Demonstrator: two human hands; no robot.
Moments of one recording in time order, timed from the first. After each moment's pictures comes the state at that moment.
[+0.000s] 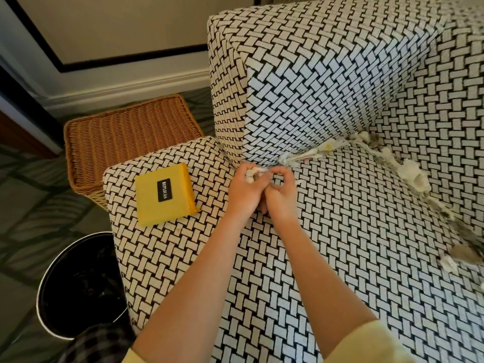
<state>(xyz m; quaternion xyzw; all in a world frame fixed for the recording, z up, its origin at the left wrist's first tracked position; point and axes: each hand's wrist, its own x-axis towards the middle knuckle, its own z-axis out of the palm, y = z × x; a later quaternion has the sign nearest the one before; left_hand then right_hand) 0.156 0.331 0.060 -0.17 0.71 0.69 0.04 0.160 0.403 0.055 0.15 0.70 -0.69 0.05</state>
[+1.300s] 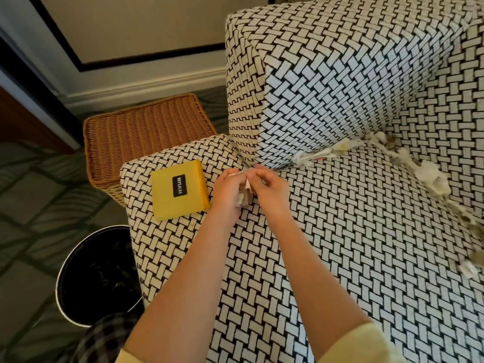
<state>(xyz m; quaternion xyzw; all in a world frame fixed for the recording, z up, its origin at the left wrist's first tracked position) 0.162 0.289 0.062 -0.33 0.52 0.79 0.05 0.157 0.367 0.051 0.09 0.76 -0.64 0.07</state>
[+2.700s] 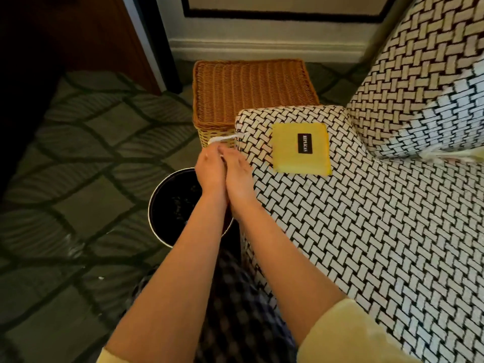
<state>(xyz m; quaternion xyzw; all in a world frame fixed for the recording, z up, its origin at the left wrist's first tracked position) 0.269 0.104 0.035 -0.44 0.58 0.66 -0.19 0.271 0.132 0.028 0.03 0.68 -0.68 0.28</state>
